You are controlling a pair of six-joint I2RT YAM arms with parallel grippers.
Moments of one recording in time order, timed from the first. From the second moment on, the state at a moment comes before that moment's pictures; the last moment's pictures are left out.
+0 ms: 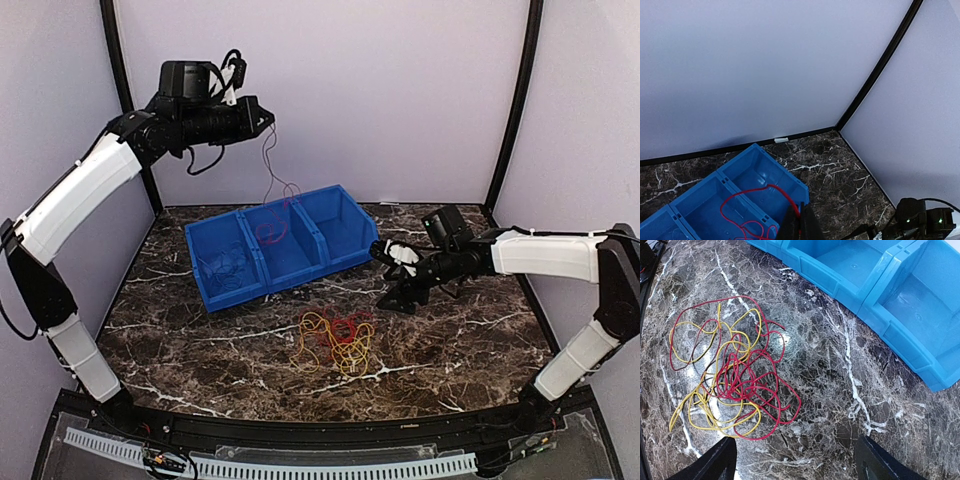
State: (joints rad) left arm -0.61 1.67 1.96 -0.52 0.04 -0.39; right arm 0.59 1.52 0.95 -0.33 -0.48 -0.53
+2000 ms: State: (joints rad) left arm -0.53 1.93 1.62 -0.51 0.05 -0.41; right arm 0.59 1.56 0.95 -0.33 -0.49 -0.55
